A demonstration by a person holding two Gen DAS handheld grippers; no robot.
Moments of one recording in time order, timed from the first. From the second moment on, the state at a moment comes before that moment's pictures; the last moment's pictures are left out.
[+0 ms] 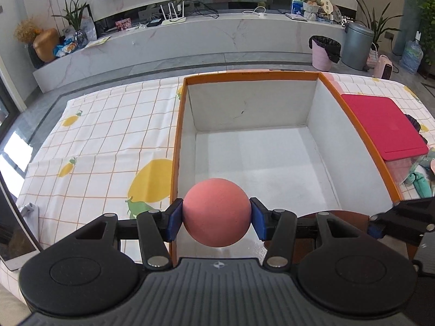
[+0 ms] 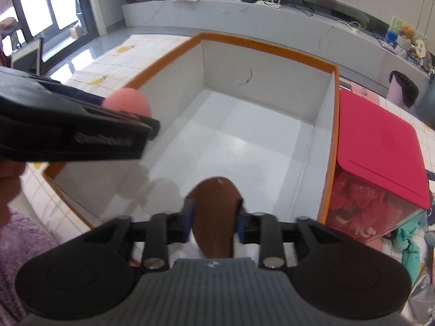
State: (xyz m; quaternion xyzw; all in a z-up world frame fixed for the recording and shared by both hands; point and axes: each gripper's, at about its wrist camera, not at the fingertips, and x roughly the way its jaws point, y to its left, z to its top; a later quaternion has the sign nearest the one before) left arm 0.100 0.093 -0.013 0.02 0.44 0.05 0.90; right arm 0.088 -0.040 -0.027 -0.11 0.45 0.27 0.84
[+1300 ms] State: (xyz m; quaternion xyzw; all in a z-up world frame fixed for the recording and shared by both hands) left arm 0.107 0.049 -0.055 0.15 0.53 0.02 0.83; right arm 0.096 -0.117 0.028 -0.07 0.40 0.25 0.88
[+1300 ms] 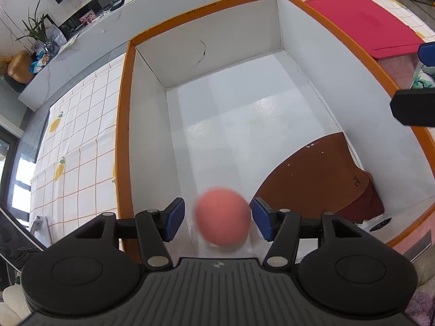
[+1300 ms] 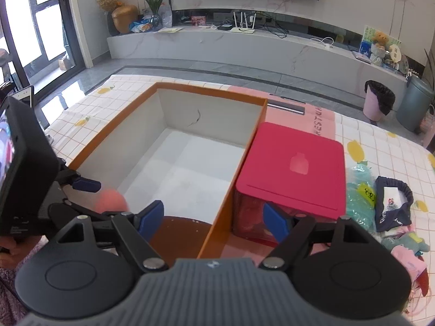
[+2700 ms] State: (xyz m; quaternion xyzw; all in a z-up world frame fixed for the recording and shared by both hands) left arm 0.081 -0.027 0.037 0.01 0.35 -0.11 0.93; right arm 0.099 -0.308 0.079 -0.05 0.34 0.01 0.94
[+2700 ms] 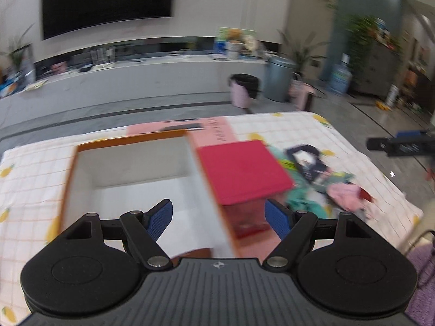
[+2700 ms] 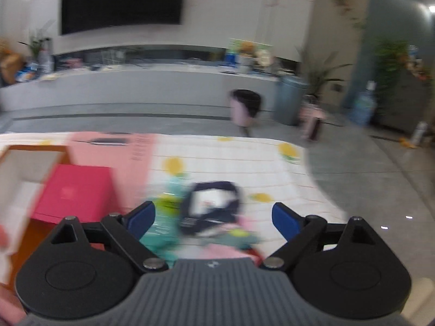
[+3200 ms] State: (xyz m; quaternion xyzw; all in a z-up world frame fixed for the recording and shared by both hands) left arm 0.092 -0.122 0.000 0.01 0.36 -0.15 0.92; right arm 0.145 -0.377 -0.009 0.03 0.47 0.07 0.88
